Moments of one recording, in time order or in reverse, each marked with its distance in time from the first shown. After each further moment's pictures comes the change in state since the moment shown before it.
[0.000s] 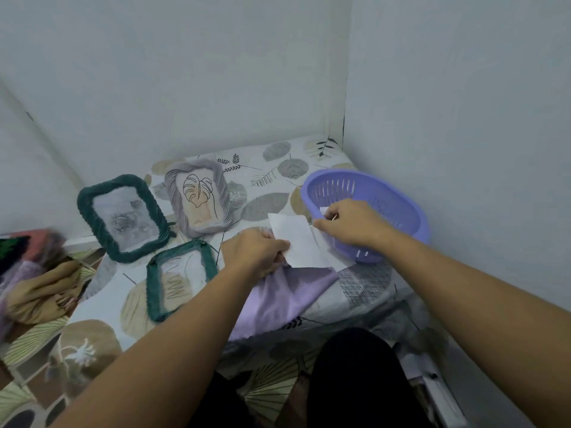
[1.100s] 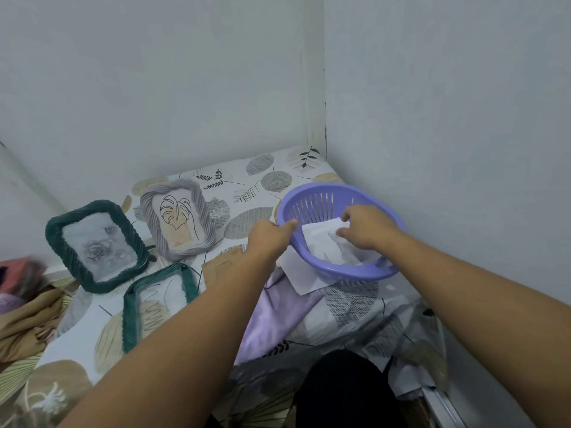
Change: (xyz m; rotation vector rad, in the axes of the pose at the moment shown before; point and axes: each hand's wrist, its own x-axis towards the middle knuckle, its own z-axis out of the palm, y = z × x) left_hand 0.048 0.041 0.053 0.133 0.068 0.156; right_hand 0.028 0.061 -0.017 -0.200 -0.005 0.191
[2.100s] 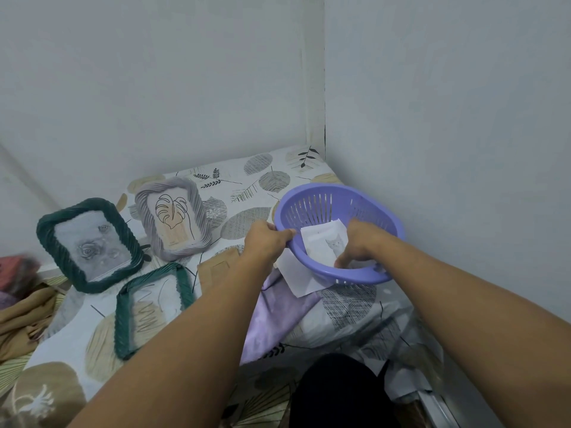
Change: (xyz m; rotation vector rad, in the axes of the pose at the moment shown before) left_hand 0.003 -0.005 0.001 -0.039 -0.028 -0.032; right_hand -0.004 -0.004 0.006 0.023 -0.268 0.163
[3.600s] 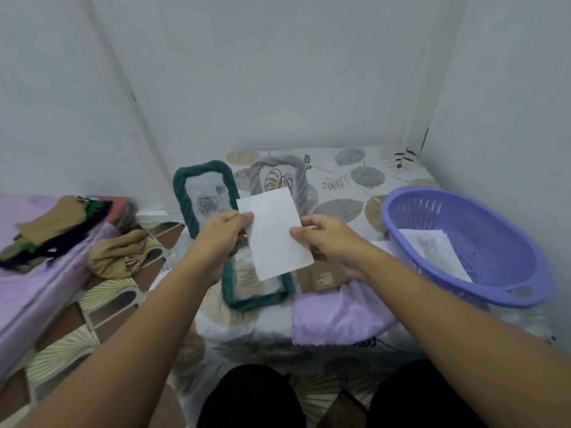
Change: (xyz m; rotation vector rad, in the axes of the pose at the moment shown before) left_hand -0.070 -0.075 -0.235 -0.291 0.206 0.042; right_hand -0.063 -0.208 0.087 0.906 -0.331 -0.536
